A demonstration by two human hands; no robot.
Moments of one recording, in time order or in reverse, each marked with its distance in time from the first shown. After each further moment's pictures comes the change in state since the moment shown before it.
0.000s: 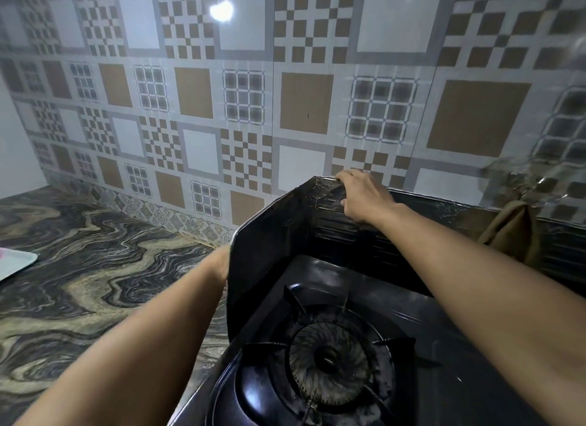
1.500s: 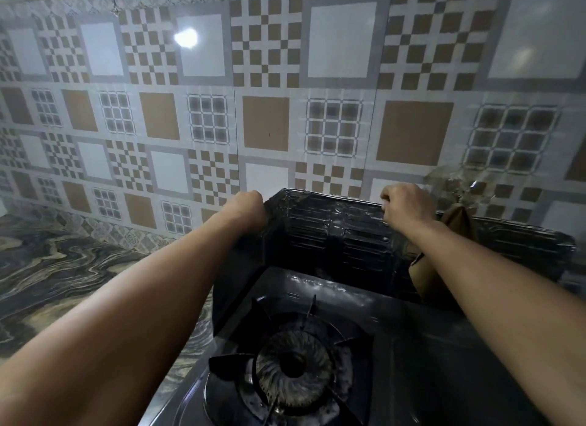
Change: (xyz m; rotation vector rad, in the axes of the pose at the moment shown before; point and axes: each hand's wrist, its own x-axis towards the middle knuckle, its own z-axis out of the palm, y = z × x) left_hand 0.097 0.061 0.031 1.460 0.467 -0.478; right_hand -0.058 0.113 -0.043 -0.169 0.219 0.282
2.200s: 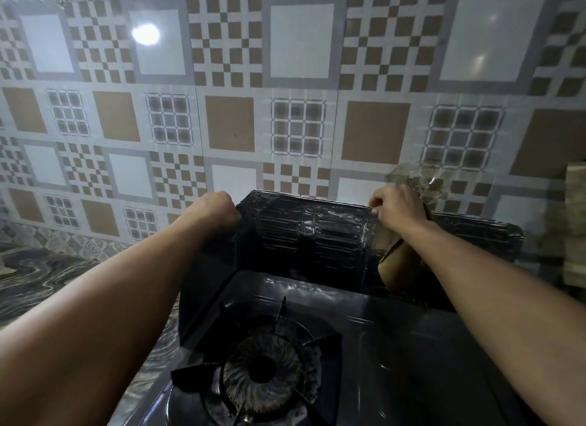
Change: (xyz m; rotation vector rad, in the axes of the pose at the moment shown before) left_hand 0.011 0.006 0.003 -0.018 0.013 -0.042; right_hand -0.011 0.044 -0.012 0.180 -0.050 0.064
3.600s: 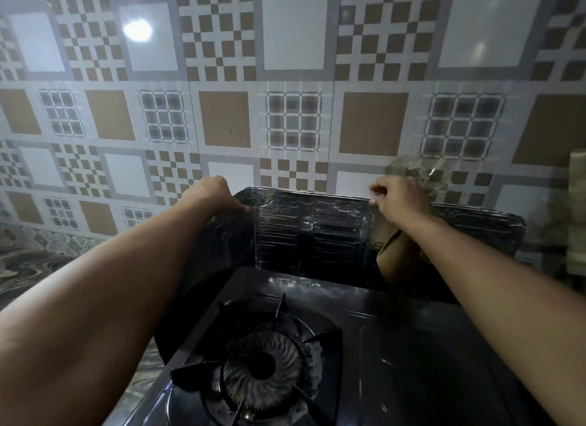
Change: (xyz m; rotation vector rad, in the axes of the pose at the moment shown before) left_hand 0.025 0.004 -0.007 0.062 -0.019 0.005; right_hand -0.004 0.001 -0.001 0.172 0.057 0.067
